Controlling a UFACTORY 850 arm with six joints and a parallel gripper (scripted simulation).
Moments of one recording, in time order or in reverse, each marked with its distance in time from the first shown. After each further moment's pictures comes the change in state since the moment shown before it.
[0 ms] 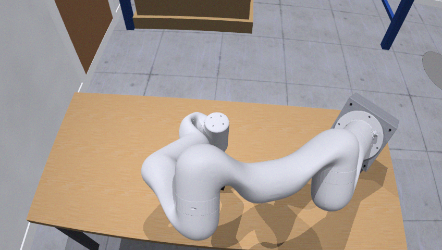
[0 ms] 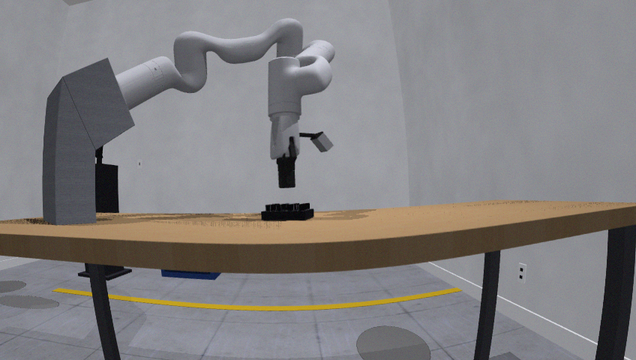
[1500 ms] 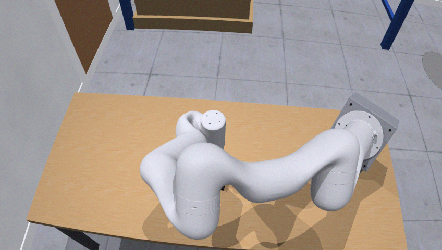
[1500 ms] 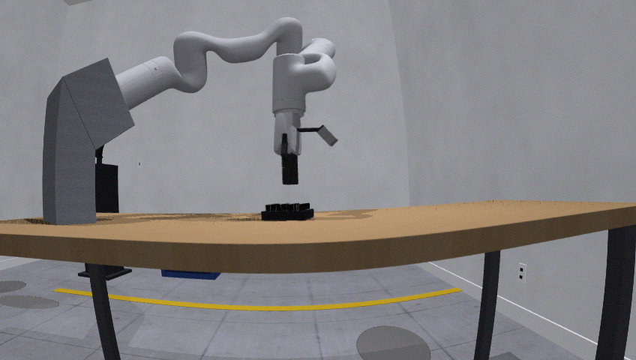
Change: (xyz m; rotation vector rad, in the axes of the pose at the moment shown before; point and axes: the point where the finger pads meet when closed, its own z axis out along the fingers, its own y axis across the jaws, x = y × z) arm 0.008 0.006 -0.008 0.002 -0.012 0.589
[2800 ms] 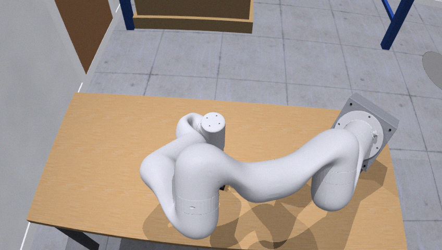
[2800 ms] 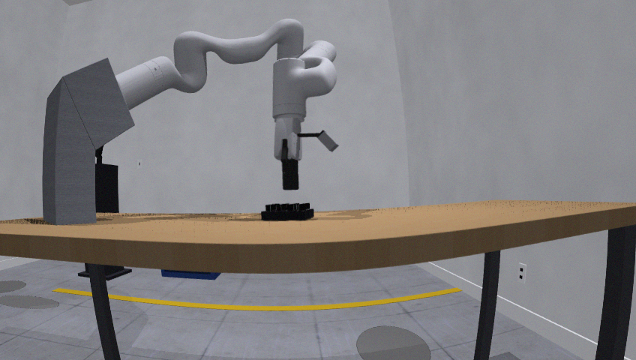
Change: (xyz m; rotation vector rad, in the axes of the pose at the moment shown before) arm 0.001 0.000 0.013 0.000 -0.001 0.008
